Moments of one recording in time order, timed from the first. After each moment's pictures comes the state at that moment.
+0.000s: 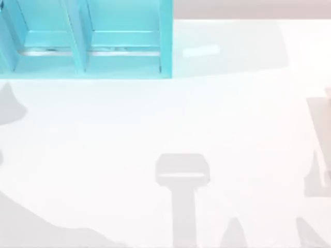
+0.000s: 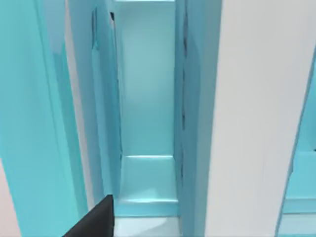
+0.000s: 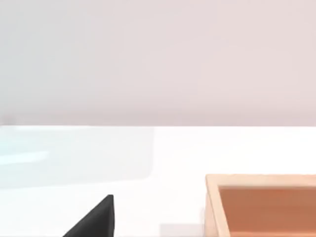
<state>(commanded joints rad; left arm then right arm) 0.50 2.26 1.05 1.09 0.57 0.08 0.00 0.00 0.00 0.00 0.00 0.00</state>
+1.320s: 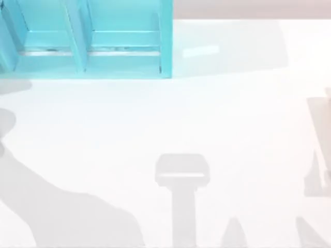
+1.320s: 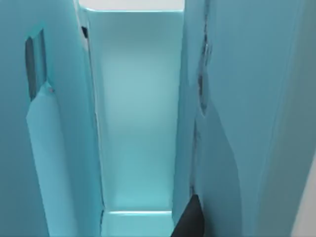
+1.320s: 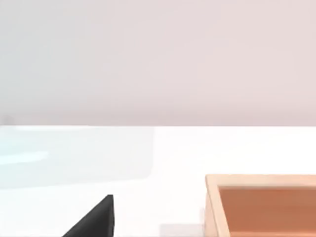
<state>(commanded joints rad) 0.41 2.43 1.38 0.94 0.48 0.07 0.00 0.00 0.00 0.00 0.00 0.00</state>
